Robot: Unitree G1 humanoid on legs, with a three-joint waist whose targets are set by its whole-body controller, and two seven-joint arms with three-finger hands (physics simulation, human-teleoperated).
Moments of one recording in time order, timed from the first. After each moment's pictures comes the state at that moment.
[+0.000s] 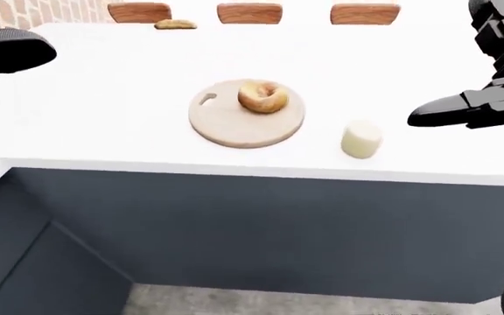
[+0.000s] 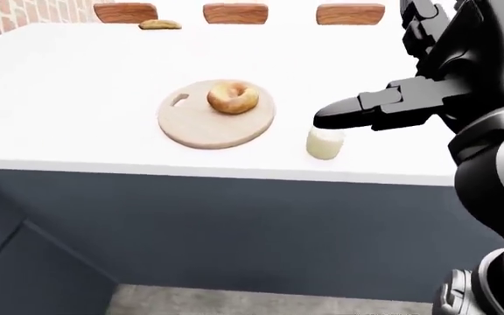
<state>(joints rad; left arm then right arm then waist) -0.64 0.96 0.51 -0.49 -1.07 0.83 0.52 -0.75 -0.82 -0.43 -0.73 0.95 1.17 -0.37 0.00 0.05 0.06</state>
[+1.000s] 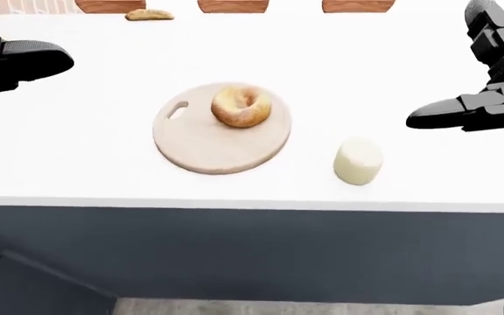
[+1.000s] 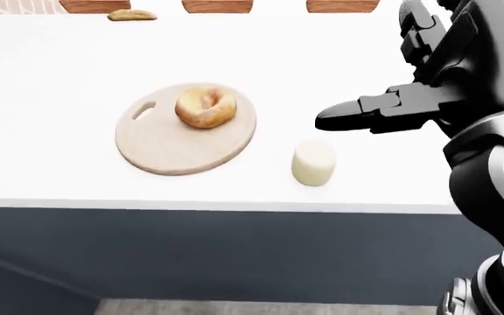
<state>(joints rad) -0.65 0.92 0.49 -0.49 -1.02 0.87 0.50 -0.70 -0.82 -0.43 -0.72 0.97 1.12 -0.40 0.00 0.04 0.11</state>
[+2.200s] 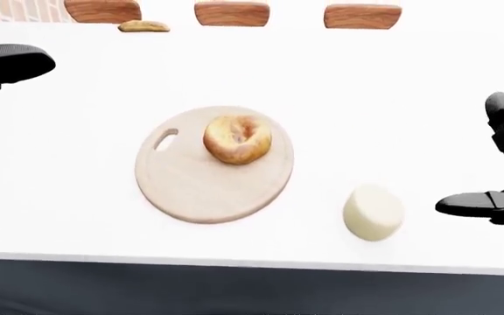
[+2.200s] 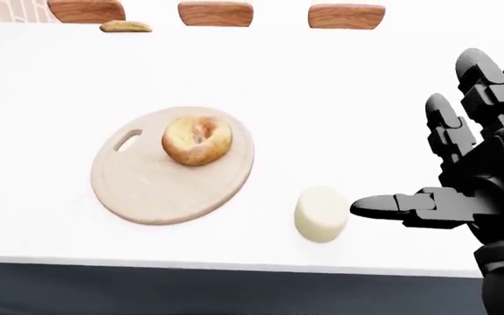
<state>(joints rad) -0.62 0.90 0.54 -0.46 -0.91 0.85 0.43 -0.17 -0.71 -0.84 -0.98 1.15 1.12 -0.38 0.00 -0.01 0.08</state>
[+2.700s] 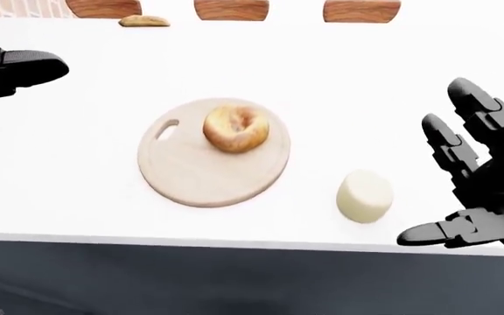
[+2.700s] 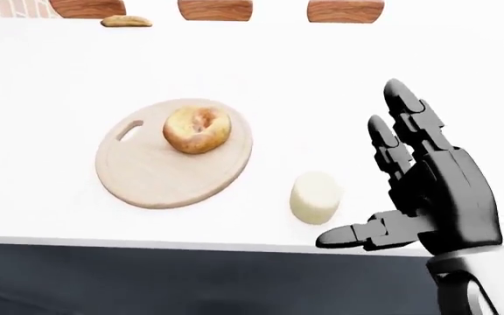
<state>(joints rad) -0.62 0.88 0.52 -0.47 -0.87 0.85 0.41 -0.07 -0.60 -0.66 -1.04 0.96 1.02 -0.16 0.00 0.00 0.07</state>
